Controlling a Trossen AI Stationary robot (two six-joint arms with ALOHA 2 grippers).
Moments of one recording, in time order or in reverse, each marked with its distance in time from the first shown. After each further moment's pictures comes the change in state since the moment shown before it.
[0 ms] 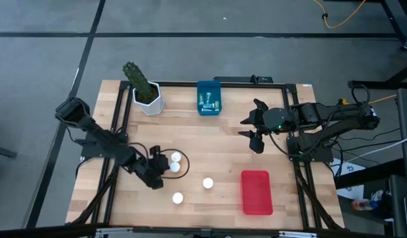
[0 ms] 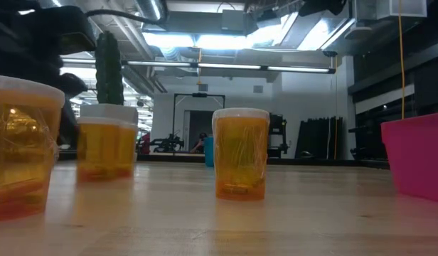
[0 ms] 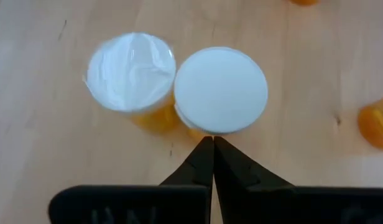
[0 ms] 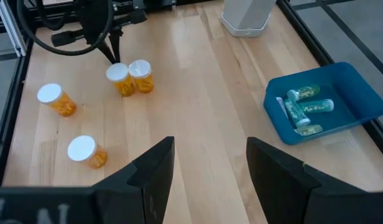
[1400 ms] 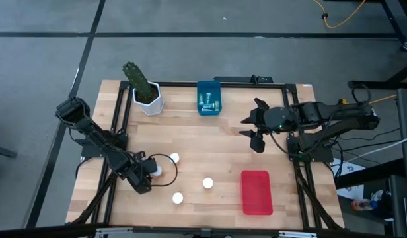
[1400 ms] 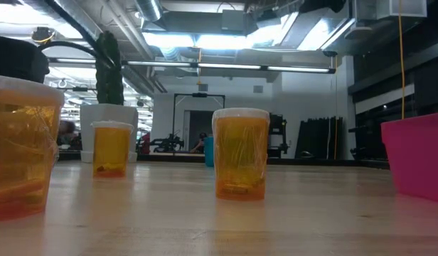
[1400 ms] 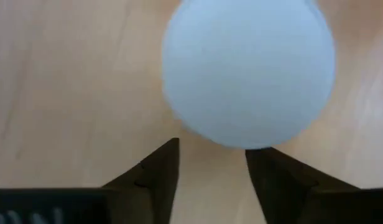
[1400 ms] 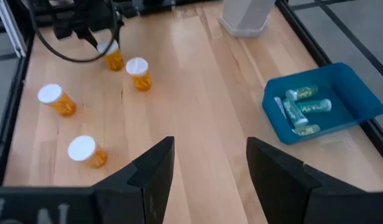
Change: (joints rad) left arm -0.151 0.000 0.000 -0.299 0.221 -0.394; right arm 0.000 0.000 0.016 -0.017 0.002 0.000
